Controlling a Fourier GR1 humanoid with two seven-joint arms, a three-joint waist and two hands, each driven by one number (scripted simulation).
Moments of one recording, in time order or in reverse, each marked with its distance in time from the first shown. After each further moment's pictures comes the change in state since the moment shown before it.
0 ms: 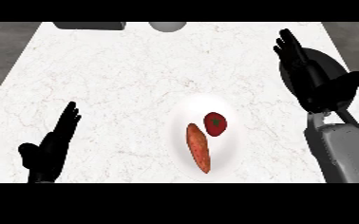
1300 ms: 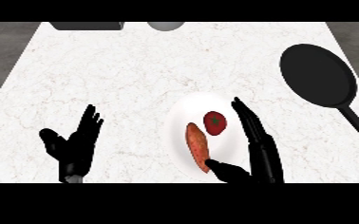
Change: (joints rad) left arm -0.022 -0.213 0.030 0.019 0.082 0.085 0.137; right arm 0.455 0.210 0.403 -0.275 0.885 -0.411 0.041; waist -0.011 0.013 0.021
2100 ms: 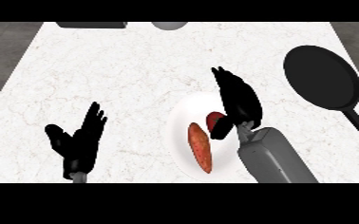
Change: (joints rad) left arm -0.020 -0.025 0.001 -0.003 -0.027 0.001 0.032; right arm -0.528 0.008 -0.076 0.275 0.134 0.661 0.569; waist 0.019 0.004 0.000
